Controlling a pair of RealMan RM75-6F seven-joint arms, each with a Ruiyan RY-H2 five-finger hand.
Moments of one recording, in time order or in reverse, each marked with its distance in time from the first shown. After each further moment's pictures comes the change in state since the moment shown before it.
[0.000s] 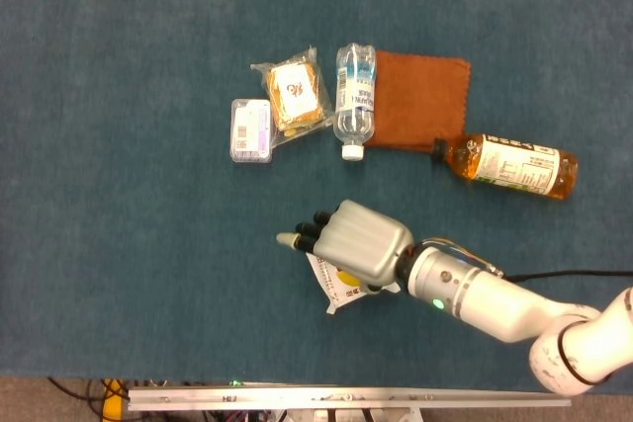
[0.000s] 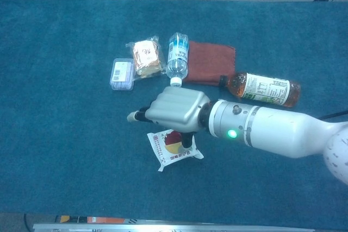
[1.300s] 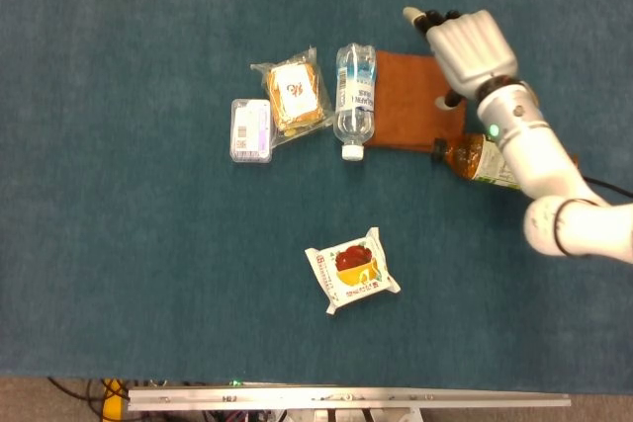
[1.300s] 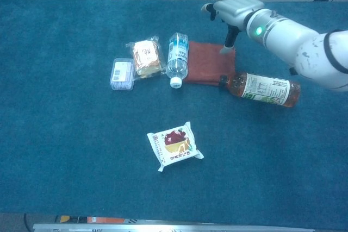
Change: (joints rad) left arm 0.005 -0.007 0.003 0.024 -0.006 -0.007 -0.027; right arm -0.005 0.027 0.195 0.496 0.420 -0.002 0.077
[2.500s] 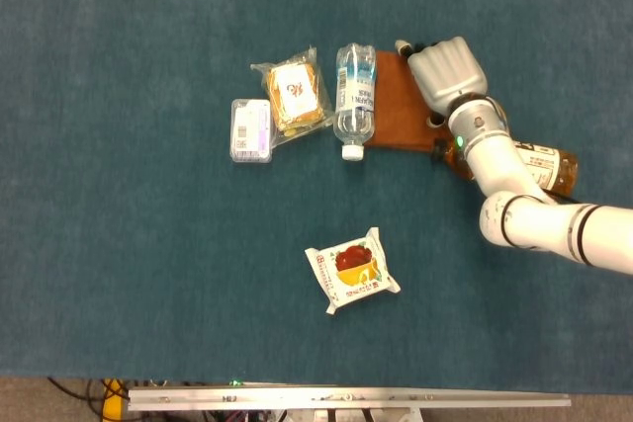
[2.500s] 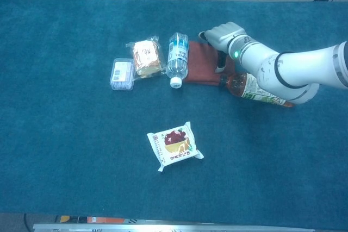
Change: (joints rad) left arm 0.008 0.003 0.000 0.009 -0.009 -0.005 -0.015; right arm 0.042 -0.225 -0.037 0.295 0.127 -0.107 -0.133
